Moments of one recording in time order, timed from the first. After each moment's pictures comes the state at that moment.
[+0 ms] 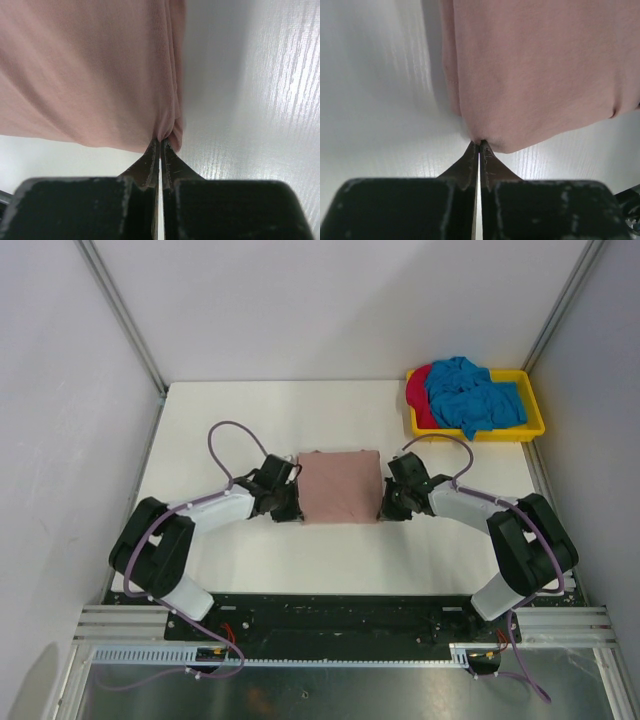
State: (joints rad) left arm -0.54 1.56 0.83 -0.29 0.11 -0.64; right arm 0.52 1.58 0.85 -0.29 -0.09 0.68
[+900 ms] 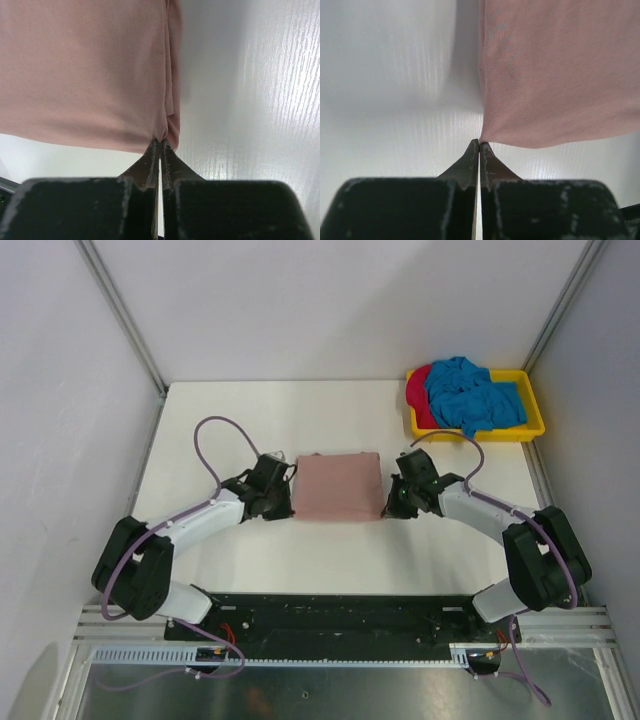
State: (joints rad) left arm -0.55 1.42 0.83 -0.41 -0.05 -0.63; right arm 0.48 1.49 0.85 -0.36 -0.10 0.68
